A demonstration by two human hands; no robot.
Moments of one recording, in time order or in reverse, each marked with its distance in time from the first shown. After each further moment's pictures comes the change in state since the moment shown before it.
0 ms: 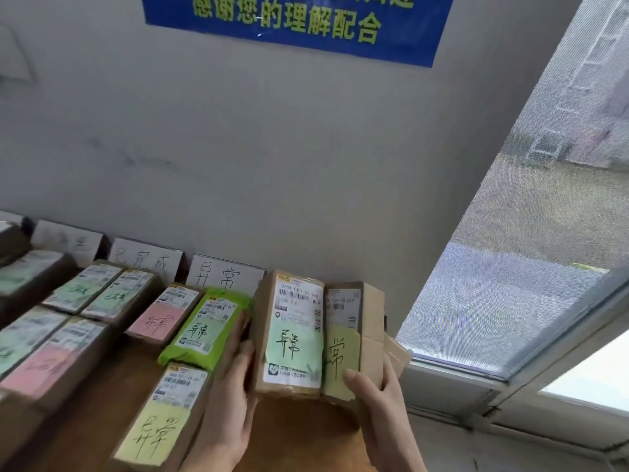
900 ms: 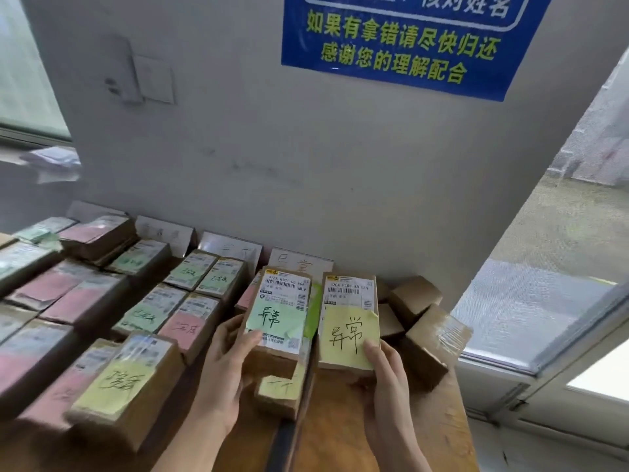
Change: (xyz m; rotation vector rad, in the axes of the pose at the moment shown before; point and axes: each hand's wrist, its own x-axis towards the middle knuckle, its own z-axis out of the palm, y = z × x) left_hand -0.057 0.124 -0.179 0.123 0.063 -0.007; right_hand -0.087 0.057 0.194 0.073 0.277 0.031
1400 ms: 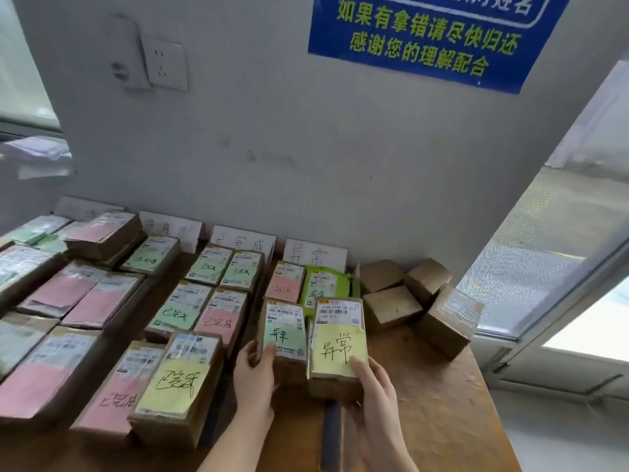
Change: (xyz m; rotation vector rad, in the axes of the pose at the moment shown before) left_hand 0.057 -0.051 -0.084 0.086 0.192 -0.183; right_hand -0.042 0.077 0.080 0.026 0.216 0.135
